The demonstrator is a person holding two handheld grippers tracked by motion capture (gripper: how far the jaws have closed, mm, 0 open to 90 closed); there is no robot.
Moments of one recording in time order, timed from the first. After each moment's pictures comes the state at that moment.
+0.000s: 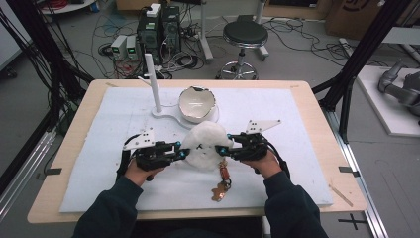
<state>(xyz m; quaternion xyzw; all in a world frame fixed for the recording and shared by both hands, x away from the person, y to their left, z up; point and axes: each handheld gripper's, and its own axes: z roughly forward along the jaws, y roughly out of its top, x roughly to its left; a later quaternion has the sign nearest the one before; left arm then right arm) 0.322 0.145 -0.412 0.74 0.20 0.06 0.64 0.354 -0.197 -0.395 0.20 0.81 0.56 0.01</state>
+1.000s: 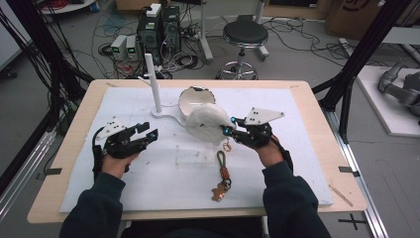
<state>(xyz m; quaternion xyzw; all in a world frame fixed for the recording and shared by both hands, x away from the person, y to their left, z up) 0.336 0.222 -0.403 0.68 0.37 0.20 0.60 0.363 -0.194 -0.353 0.18 0.81 0.52 0.19</state>
